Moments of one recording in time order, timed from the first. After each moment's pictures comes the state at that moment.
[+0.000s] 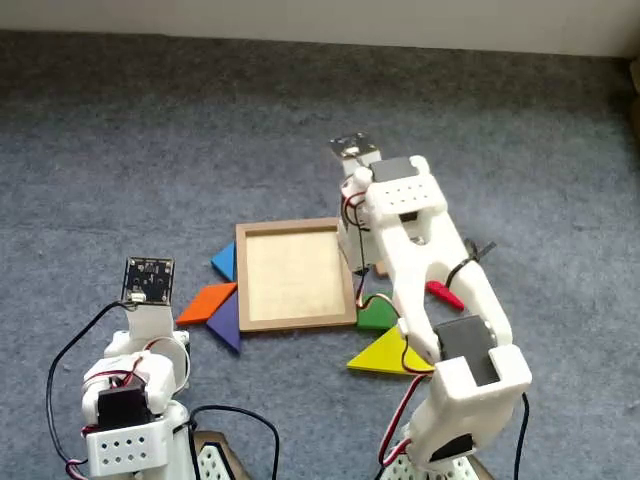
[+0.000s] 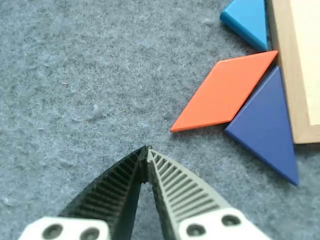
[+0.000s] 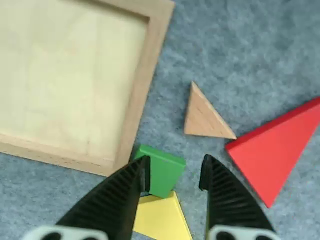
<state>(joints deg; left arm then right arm) -16.3 -101.7 96.0 73.4 -5.1 -20.4 11.1 4.1 81.7 9.9</state>
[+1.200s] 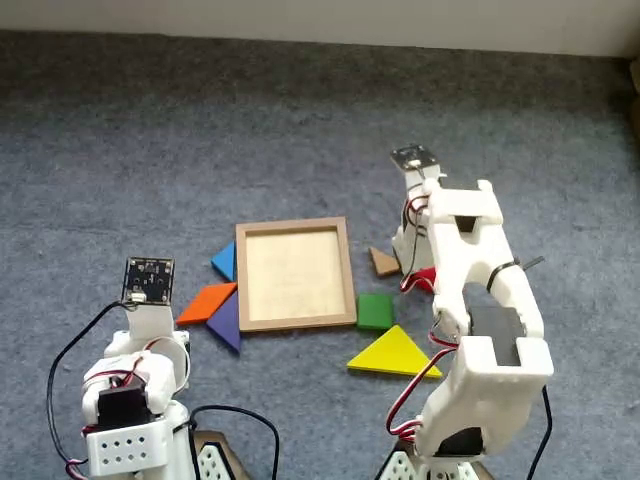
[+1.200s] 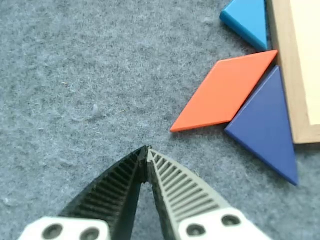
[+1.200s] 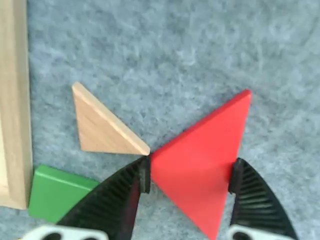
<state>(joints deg) -16.3 -101.7 96.0 73.4 -5.1 -6.0 17.9 13.1 66.2 21.9</state>
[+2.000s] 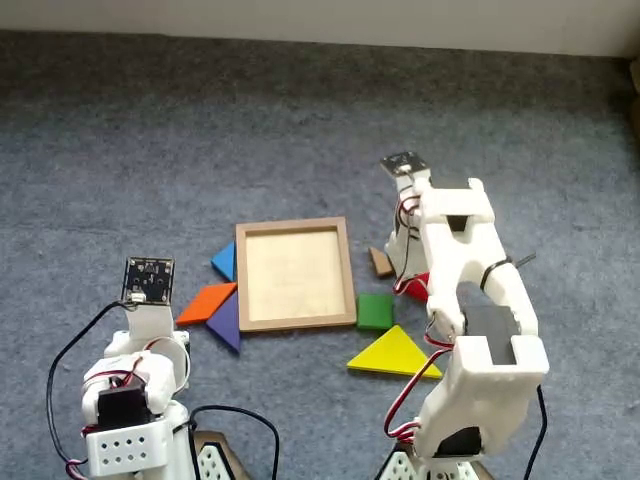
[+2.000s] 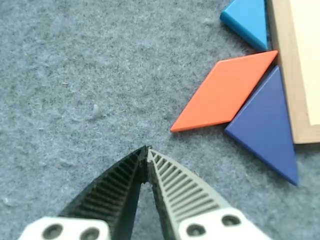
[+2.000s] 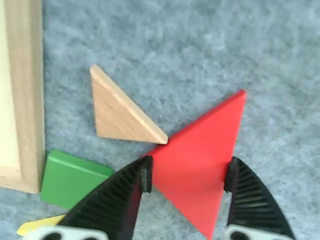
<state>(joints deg) -16.3 -101.7 96.0 73.4 -5.1 -8.2 18.5 13.0 70.5 21.9</state>
